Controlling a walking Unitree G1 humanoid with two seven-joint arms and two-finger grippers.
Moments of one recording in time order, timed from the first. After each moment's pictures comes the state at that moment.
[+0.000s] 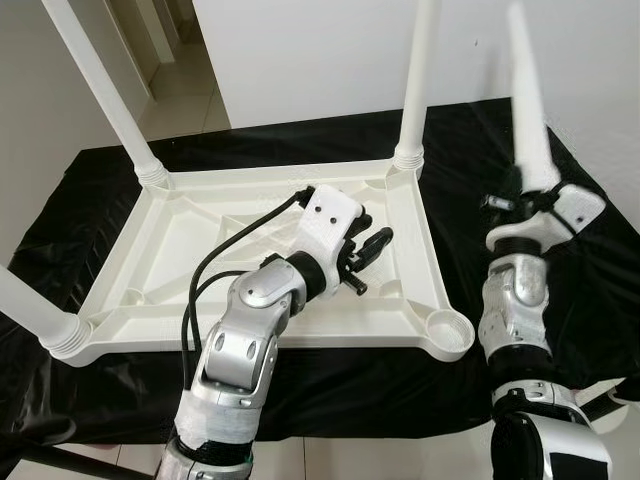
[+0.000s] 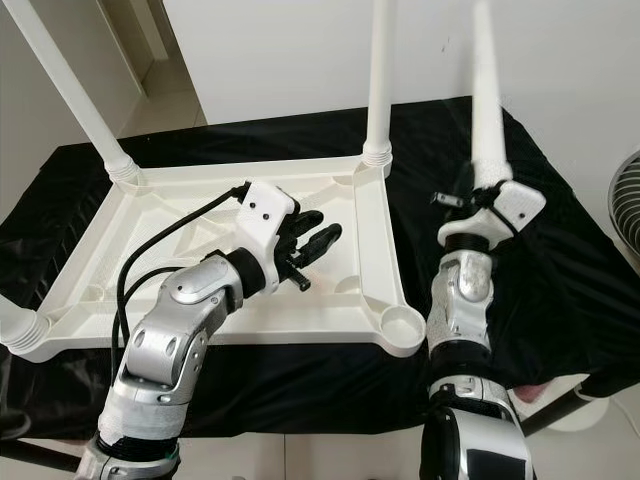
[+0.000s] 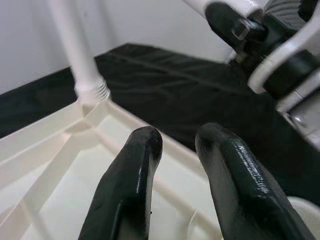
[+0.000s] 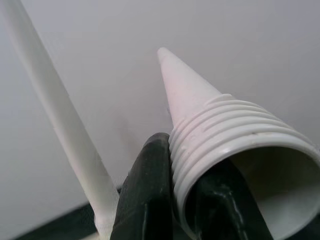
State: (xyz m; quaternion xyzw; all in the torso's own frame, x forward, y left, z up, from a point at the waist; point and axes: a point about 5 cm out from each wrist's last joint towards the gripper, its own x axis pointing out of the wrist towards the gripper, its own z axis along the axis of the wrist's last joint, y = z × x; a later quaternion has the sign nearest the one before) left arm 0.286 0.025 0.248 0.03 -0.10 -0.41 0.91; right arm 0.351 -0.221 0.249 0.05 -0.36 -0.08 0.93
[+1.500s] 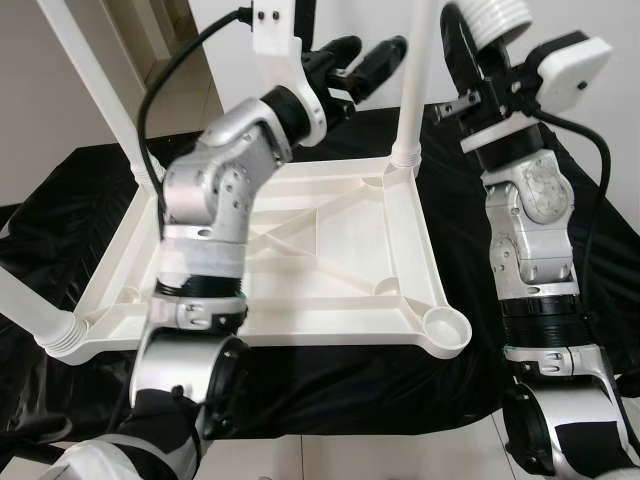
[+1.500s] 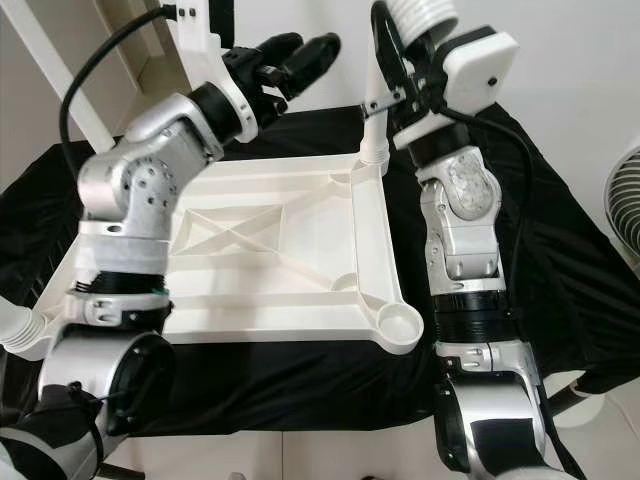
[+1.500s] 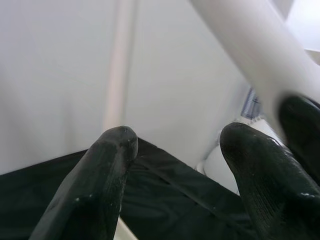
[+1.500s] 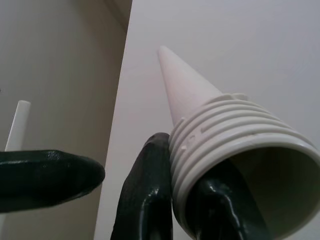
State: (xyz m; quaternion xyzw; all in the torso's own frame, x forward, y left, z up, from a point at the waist) left arm 0.347 0.061 0.370 -0.13 -0.18 -0.42 0.88; right arm 0.310 -0.145 0.352 -0.12 -0.48 0.19 0.85
